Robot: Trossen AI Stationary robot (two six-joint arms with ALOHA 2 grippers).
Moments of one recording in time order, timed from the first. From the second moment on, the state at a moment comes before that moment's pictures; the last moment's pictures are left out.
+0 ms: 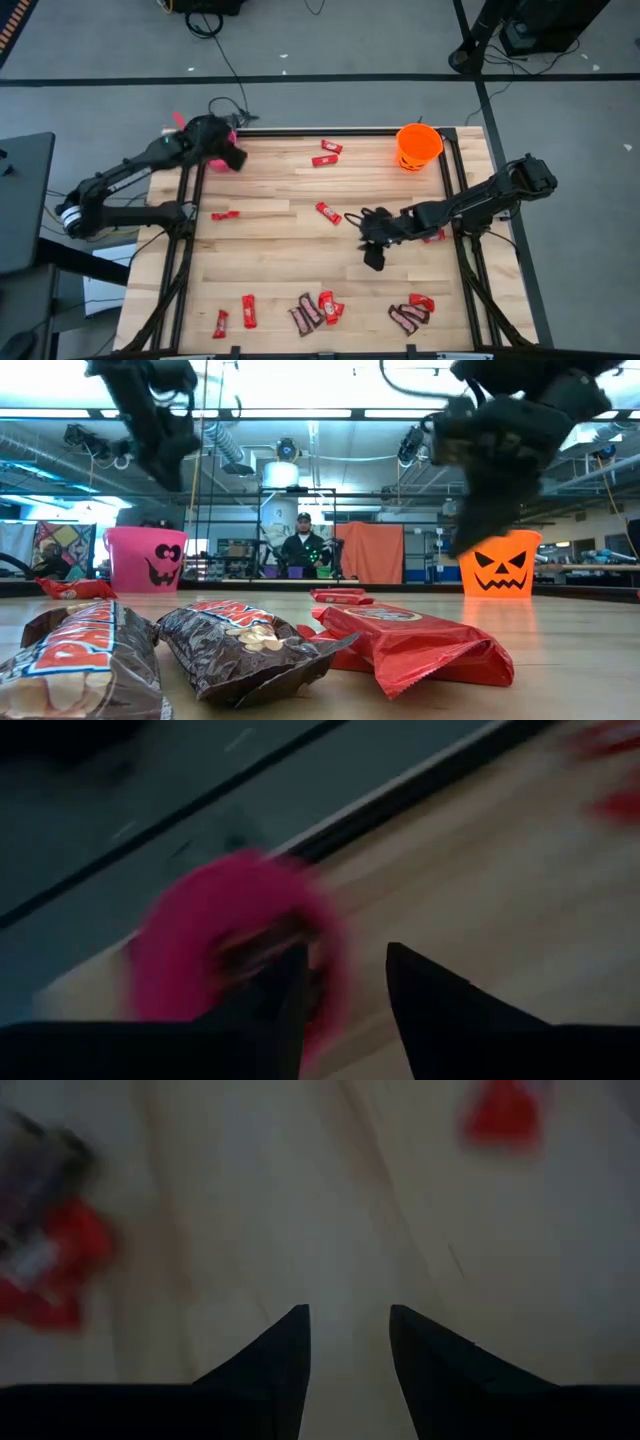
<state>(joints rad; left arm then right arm) 0.63 0.99 0.91 -0.80 -0.41 -0.22 0.22 1.45 0.72 -0.23 0.08 0.61</state>
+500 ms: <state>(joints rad) -0.05 1.10 0.34 0.51 -0.04 -0.21 0.58 1.43 0.79 -0.51 -0.21 1.34</state>
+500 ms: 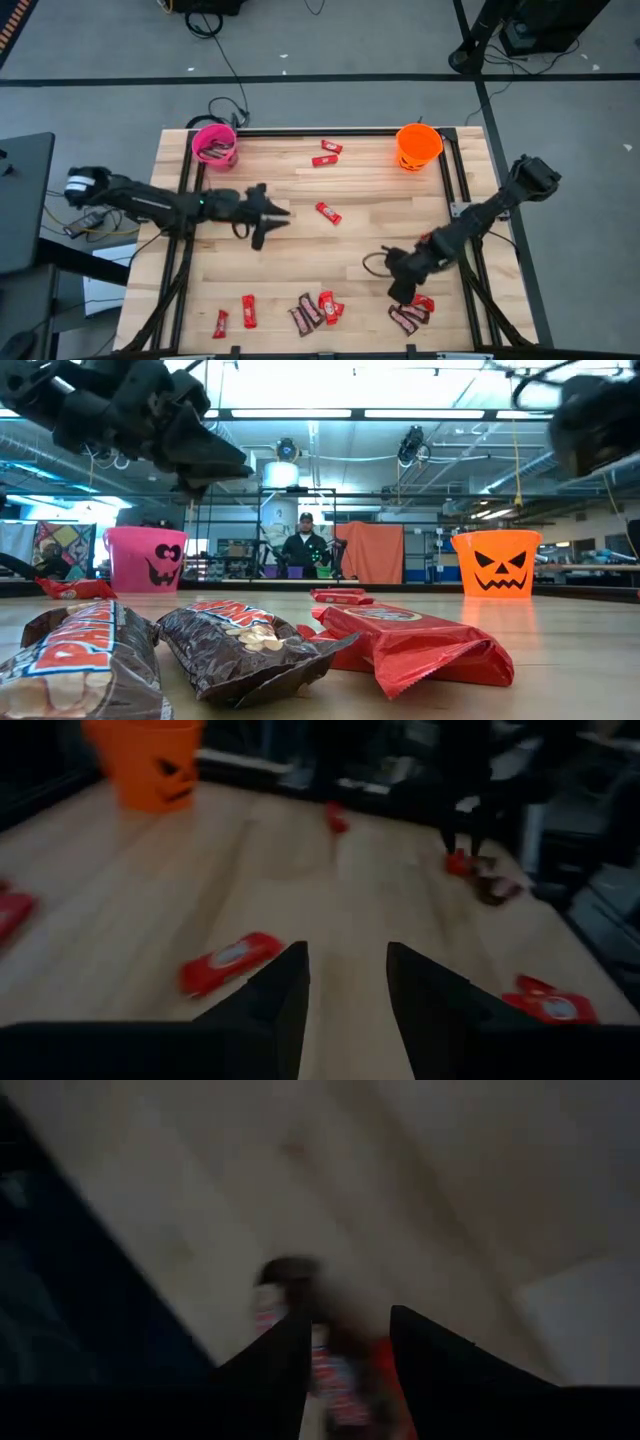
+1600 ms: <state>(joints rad) -0.23 1.42 0.41 0.76 -0.25 -0.26 0.69 1.60 0.79 -0.43 0.04 1.19</state>
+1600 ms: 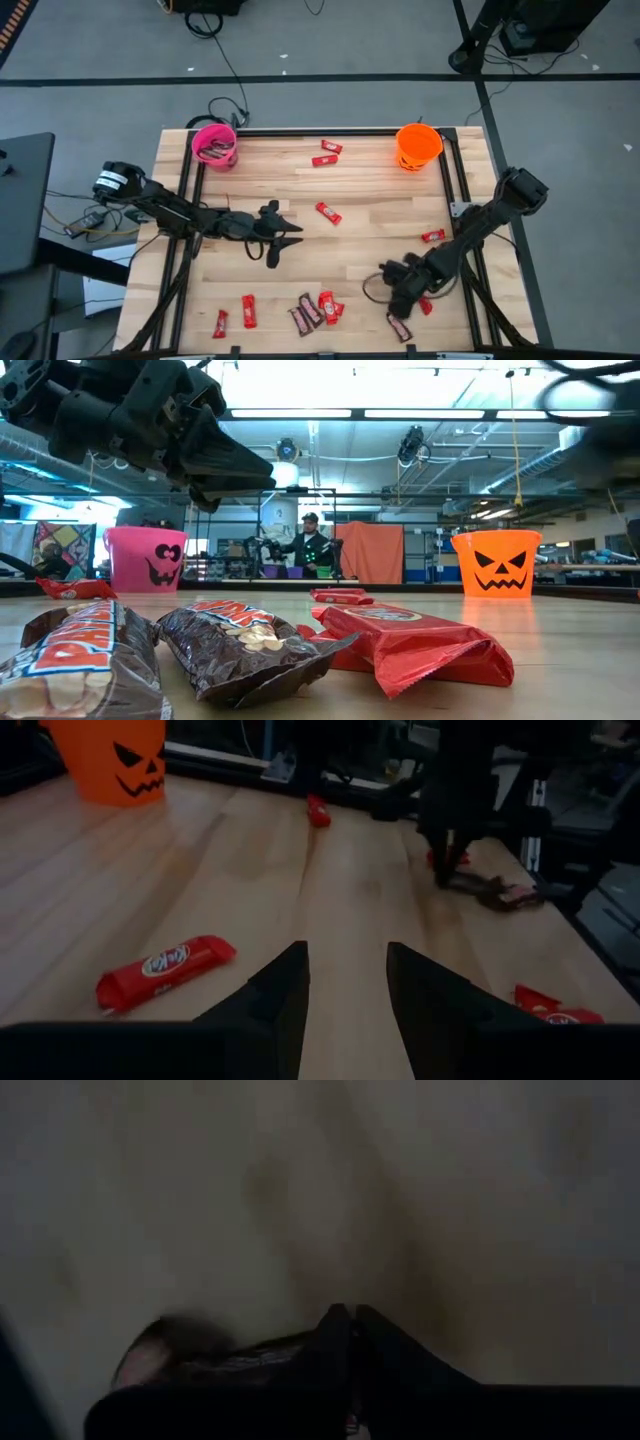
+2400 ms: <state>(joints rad) -0.19 1.72 0.44 1.20 -0.31 -0.26 0.32 1.60 0.88 0.30 0.72 0.18</state>
